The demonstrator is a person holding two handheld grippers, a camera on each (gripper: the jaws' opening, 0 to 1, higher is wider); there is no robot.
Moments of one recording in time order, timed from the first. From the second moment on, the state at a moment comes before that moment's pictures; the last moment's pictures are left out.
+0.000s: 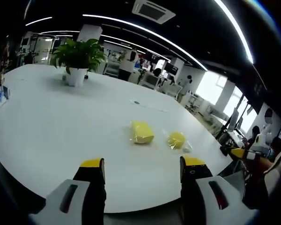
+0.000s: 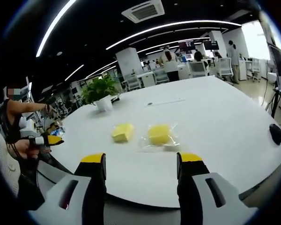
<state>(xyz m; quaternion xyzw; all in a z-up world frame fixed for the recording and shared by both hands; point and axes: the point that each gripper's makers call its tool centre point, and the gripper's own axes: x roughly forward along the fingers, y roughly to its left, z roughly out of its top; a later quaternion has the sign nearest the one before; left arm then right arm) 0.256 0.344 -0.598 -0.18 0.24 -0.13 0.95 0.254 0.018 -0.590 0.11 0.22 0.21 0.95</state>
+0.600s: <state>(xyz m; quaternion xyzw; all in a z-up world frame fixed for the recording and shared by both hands) 0.253 0.342 -0.599 -0.18 0.24 -0.13 0.95 0.253 0.019 -0.591 0.11 0.22 0.21 0.95</state>
